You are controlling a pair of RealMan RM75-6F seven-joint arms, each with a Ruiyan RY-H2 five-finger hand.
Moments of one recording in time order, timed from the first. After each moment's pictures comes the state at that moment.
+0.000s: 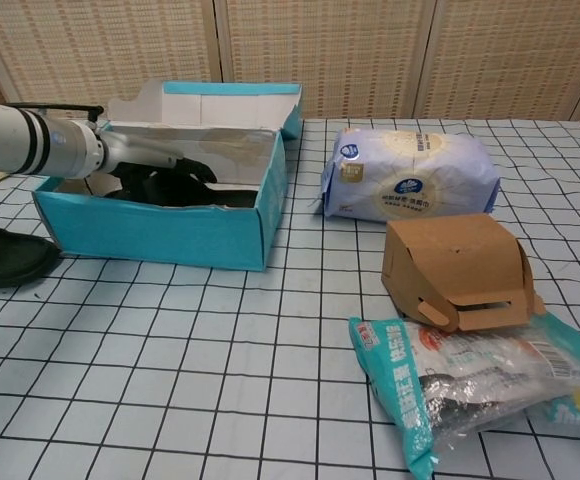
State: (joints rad) left arm -1.08 -1.49 -0.13 -1.08 1.11 0.37 -0.03; right arm 0.11 -1.04 -0.11 -1.69 -1.69 1.36 -0.05
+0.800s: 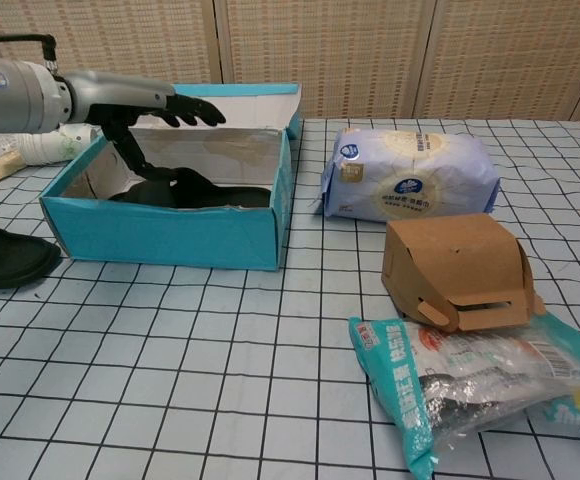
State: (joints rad) left arm -0.99 -1.27 -0.18 -1.46 1.15 0.62 -0.05; right arm 0.10 -1.02 -0.12 -1.69 -1.73 1.40 -0.01
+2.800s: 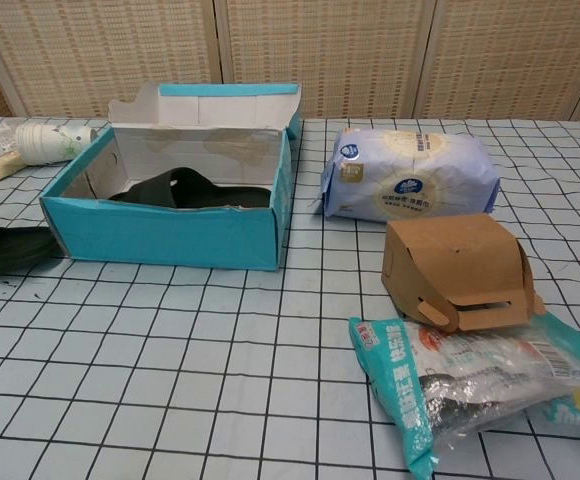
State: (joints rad) left arm -0.56 -1.33 0.00 -1.11 1.23 0.81 -0.02; right arm 0.08 -1.03 -0.16 -1.69 -1.83 1.44 -0.02
